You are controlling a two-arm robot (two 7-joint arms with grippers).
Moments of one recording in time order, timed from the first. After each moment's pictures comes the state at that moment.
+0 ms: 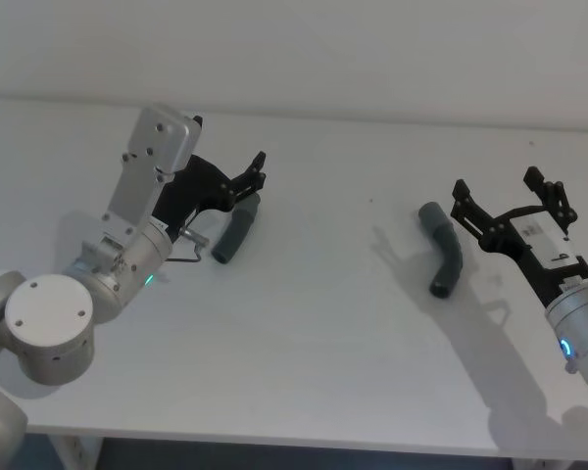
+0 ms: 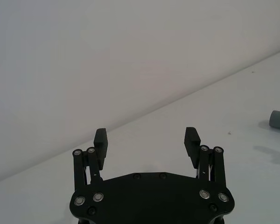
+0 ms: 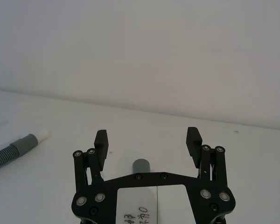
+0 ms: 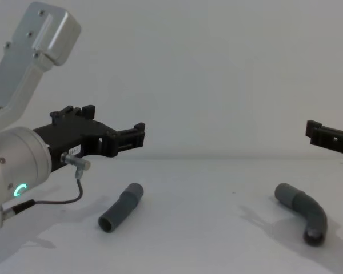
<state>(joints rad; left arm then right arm) -0.24 0.38 0.45 -1.63 -0.20 0.01 -0.01 -0.01 0.34 -0.23 -1.77 0.29 0.03 0.07</state>
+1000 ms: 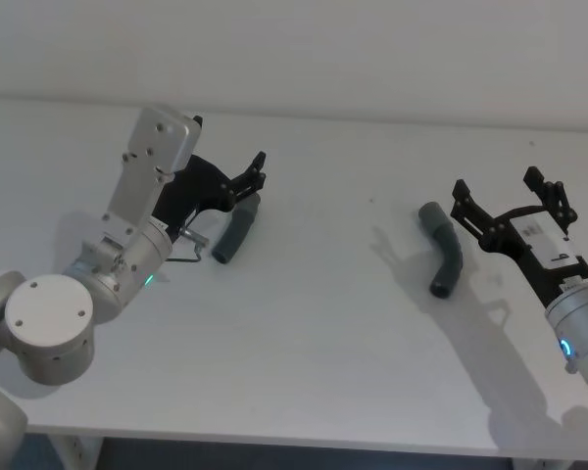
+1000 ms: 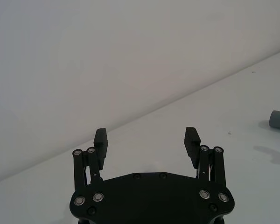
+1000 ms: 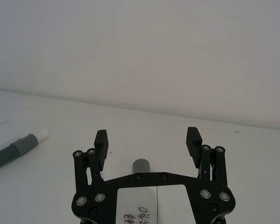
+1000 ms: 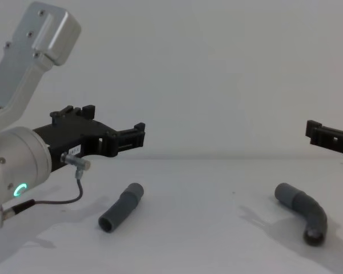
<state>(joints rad) -0.24 0.38 0.45 -1.63 -0.20 0.01 -0.01 -0.01 0.34 -0.23 -1.77 0.29 0.03 0.07</state>
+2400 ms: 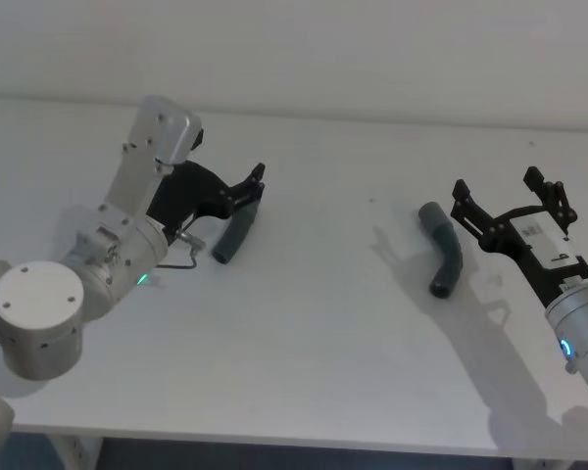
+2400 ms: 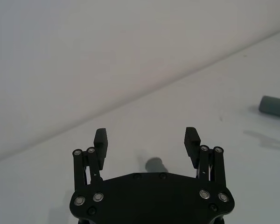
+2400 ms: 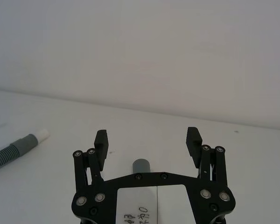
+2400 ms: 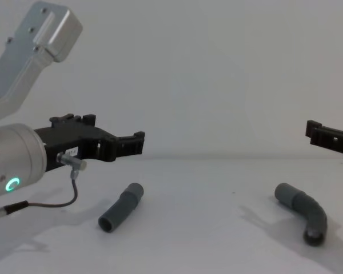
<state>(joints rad) -0.23 0.40 0.44 -1.68 -0.24 0.16 -0.05 -0.01 0.34 -0.23 -1.77 0.29 0.03 0.07</state>
